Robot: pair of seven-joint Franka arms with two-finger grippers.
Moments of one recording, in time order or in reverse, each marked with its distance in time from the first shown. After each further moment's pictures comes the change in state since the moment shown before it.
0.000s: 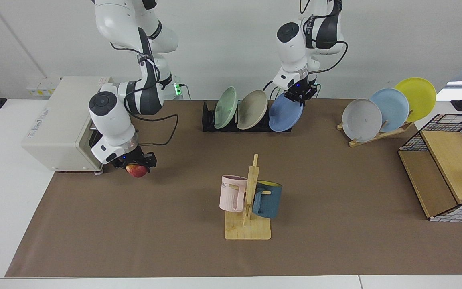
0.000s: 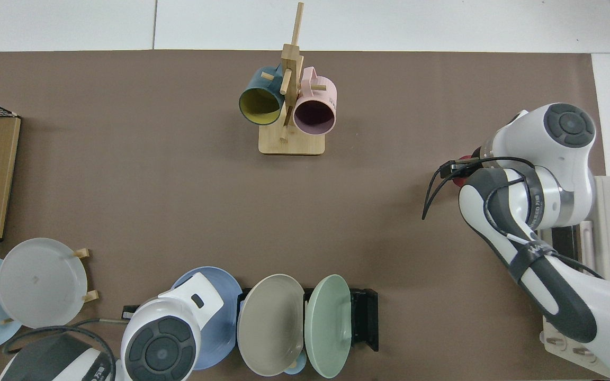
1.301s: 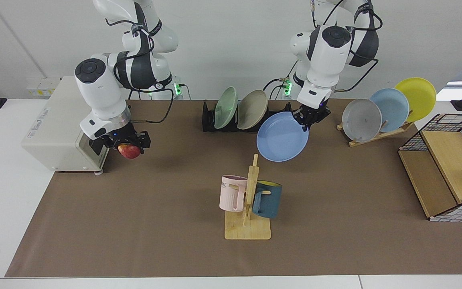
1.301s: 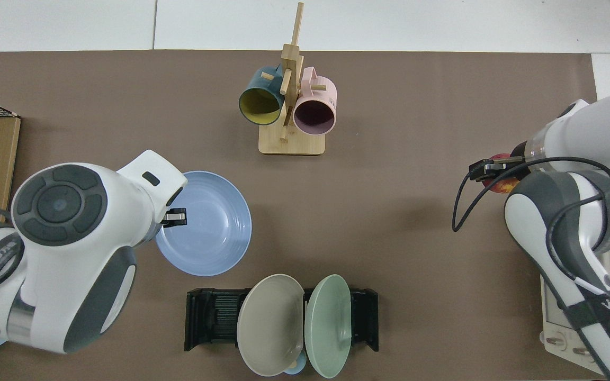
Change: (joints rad) left arm 0.278 0.362 -0.061 0.454 -0.224 0.128 -0.047; right arm -0.003 -0.135 -0.002 -0.002 0.000 -0.140 0.010
